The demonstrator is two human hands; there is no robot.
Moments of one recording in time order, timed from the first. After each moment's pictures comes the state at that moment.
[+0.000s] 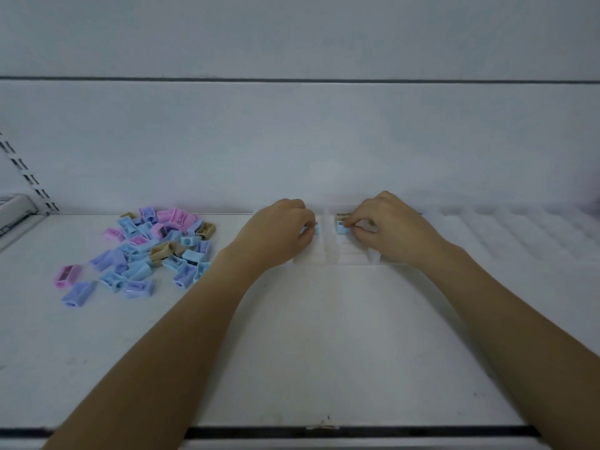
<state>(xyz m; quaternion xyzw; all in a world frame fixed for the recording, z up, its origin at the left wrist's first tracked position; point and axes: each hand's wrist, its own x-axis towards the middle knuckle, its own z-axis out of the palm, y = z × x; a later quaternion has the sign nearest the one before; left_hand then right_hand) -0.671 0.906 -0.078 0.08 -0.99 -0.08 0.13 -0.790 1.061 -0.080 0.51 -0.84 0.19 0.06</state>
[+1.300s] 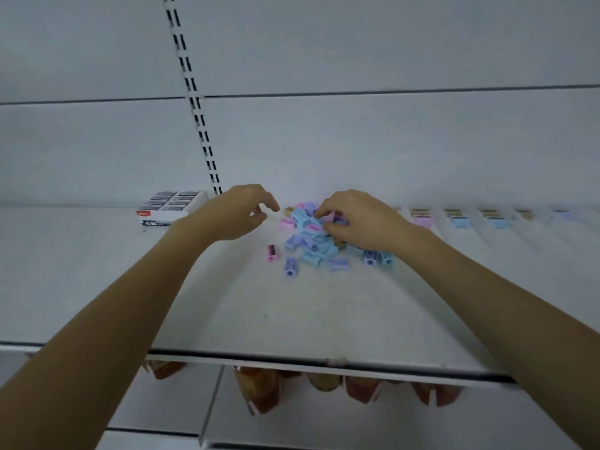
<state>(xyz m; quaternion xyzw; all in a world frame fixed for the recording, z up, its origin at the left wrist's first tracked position) -0.476 0.691 -0.046 0.13 -0.99 -0.07 0.08 -0.612 0.869 -0.058 0.59 -0.79 0.17 0.01</state>
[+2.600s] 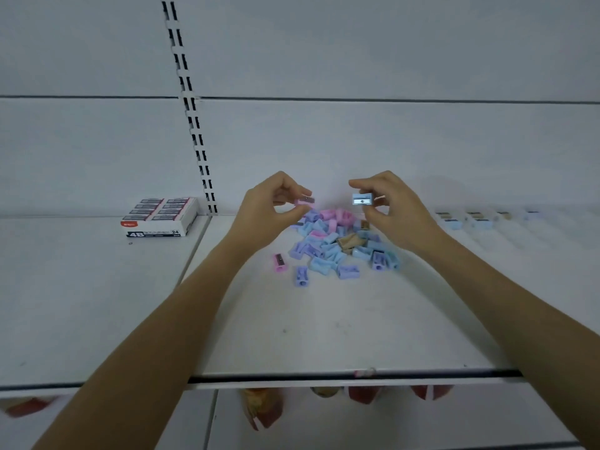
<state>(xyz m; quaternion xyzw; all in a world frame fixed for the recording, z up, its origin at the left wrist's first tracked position) -0.496 0.710 -0.064 0.02 -0.84 -0.43 0.33 -0.624 0.886 -0.060 0.49 -0.77 0.39 0.10</state>
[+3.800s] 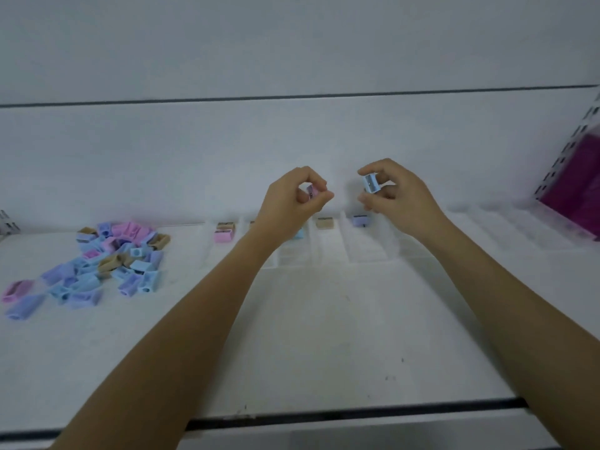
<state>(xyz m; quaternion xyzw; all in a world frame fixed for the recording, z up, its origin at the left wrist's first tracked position) -0.730 0.976 -0.058 0.07 -0.86 -0.42 0.29 -0.834 1.133 -0.055 0.38 -0.78 0.50 0.01</state>
